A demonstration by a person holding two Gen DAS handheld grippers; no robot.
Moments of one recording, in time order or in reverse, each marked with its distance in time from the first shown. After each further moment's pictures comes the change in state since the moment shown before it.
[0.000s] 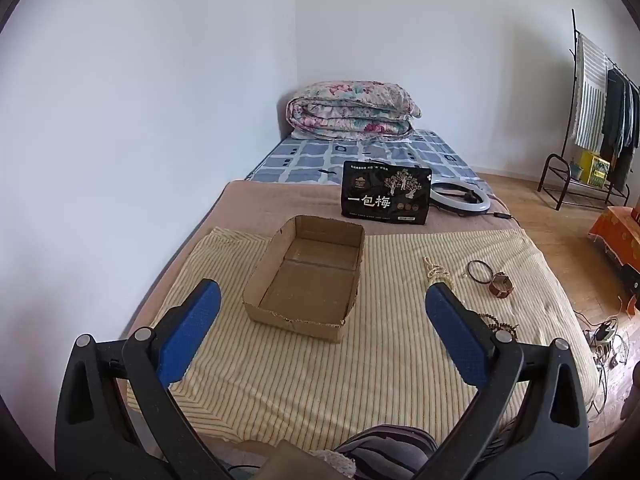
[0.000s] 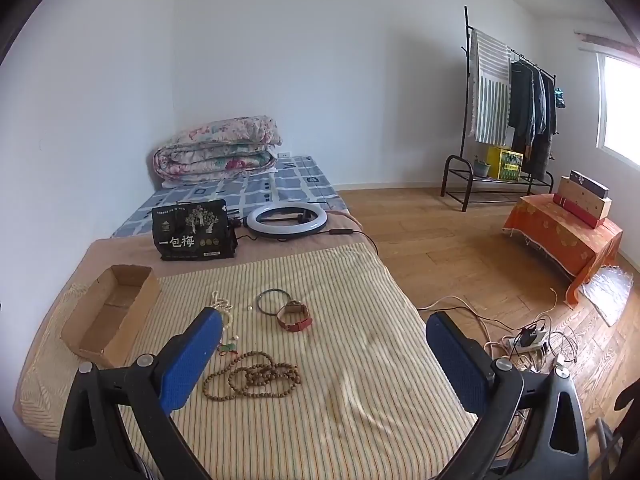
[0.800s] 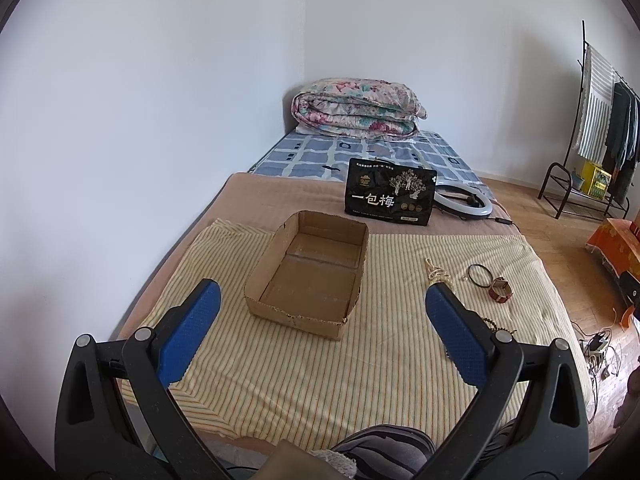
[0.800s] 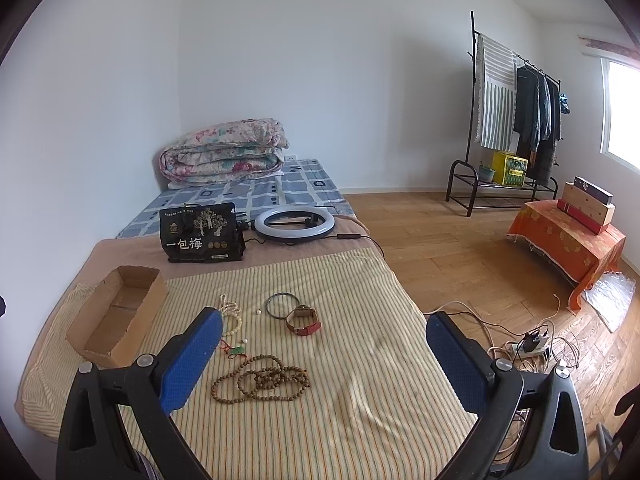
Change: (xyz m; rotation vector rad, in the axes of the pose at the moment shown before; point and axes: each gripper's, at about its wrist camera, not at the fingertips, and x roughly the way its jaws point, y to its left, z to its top) left arm -0.005 0.009 0.006 -0.027 0.003 -0.010; right arm -0.011 0.003 -0.005 -0.015 -0.012 0.015
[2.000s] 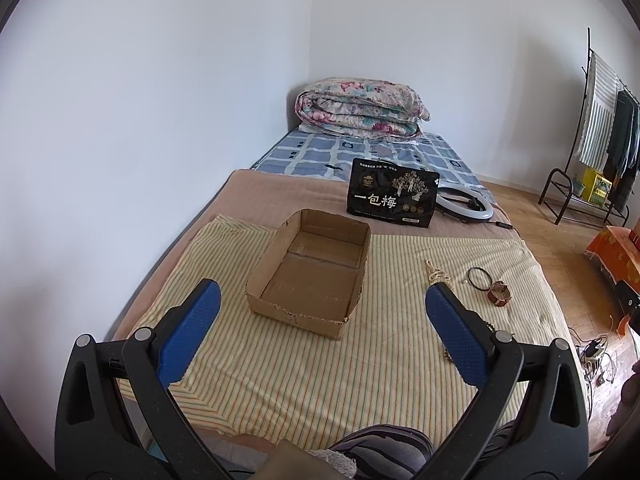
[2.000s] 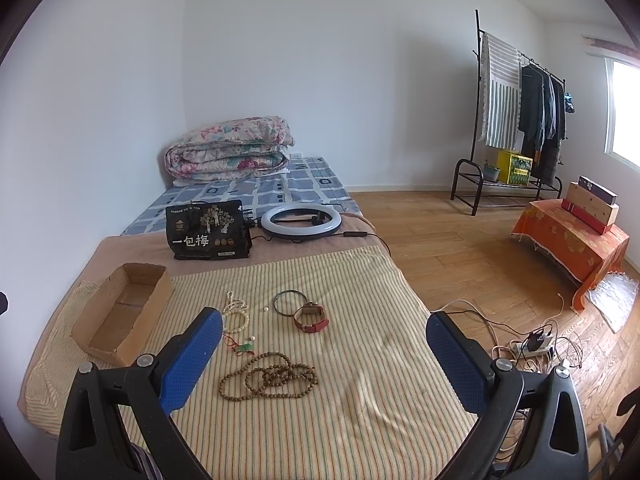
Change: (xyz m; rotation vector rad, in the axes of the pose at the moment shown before) left arm 0.001 0.008 0.002 -0.015 0.003 -0.010; right arm -0.001 0.008 -0.001 -0.006 0.010 0.015
